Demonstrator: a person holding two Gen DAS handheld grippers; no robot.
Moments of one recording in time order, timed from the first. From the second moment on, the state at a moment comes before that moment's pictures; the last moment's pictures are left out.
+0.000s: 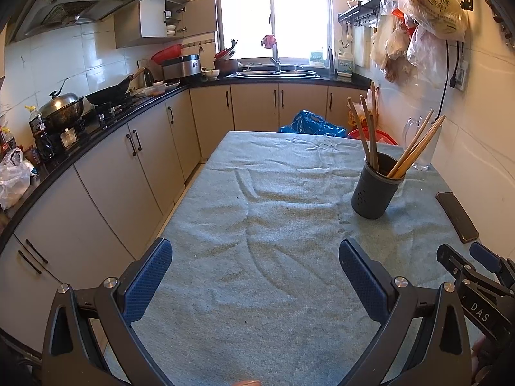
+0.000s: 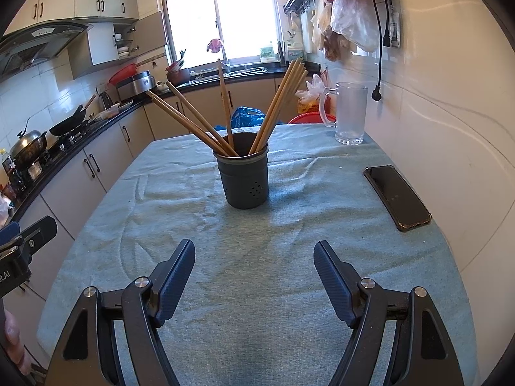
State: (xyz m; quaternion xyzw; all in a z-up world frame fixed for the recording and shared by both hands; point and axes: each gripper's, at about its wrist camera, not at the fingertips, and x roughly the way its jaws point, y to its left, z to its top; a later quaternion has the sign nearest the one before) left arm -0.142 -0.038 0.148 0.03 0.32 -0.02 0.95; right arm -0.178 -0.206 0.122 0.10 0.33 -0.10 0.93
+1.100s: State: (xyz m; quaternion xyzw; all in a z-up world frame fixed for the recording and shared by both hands) left arm -0.150 -0.049 0.149 0.03 0.30 -0.05 0.95; right arm -0.196 -0.217 0.141 0.09 0.26 -0.14 0.95
